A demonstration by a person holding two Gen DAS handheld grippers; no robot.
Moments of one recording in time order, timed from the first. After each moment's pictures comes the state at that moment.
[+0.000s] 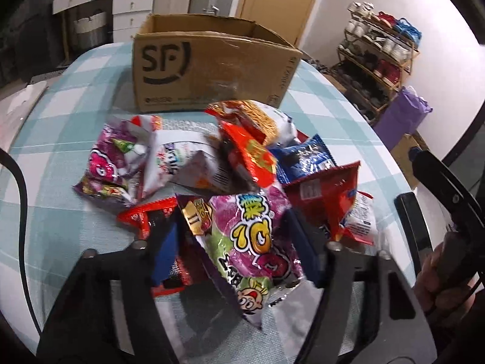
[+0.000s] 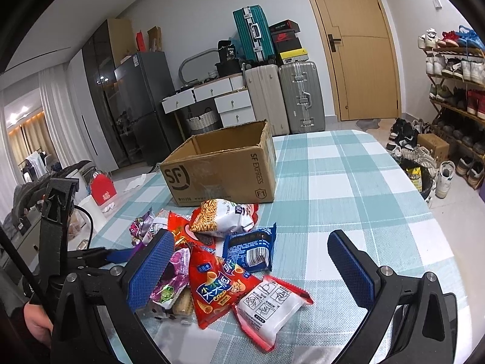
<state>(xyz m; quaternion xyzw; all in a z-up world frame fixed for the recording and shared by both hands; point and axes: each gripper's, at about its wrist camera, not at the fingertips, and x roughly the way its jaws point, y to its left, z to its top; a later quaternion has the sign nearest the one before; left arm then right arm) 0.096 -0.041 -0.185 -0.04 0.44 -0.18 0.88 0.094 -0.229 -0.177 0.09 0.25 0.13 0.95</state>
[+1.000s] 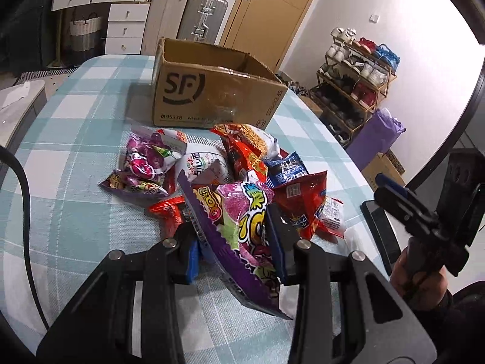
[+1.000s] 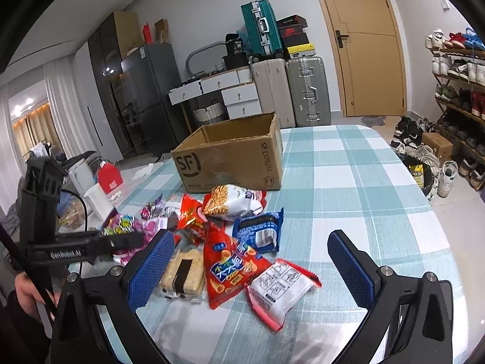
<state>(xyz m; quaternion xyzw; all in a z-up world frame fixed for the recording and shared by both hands) 0.041 0.029 -0.143 -0.11 0.40 -0.23 0.88 0.068 -0.222 -0.177 0.08 0.27 0.15 0.95</state>
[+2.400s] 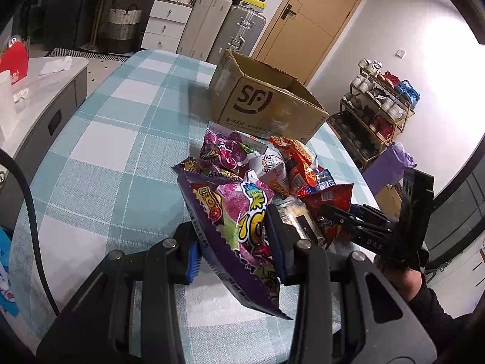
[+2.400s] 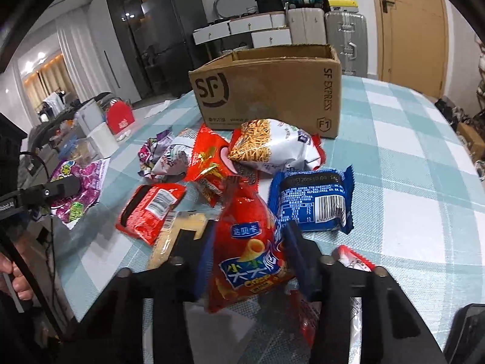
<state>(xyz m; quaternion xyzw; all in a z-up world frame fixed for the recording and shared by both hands) -0.003 0.116 -0.140 -0.17 0.39 -0.16 0.89 0.140 -0.158 -0.237 0.02 0.38 0.21 0.90</state>
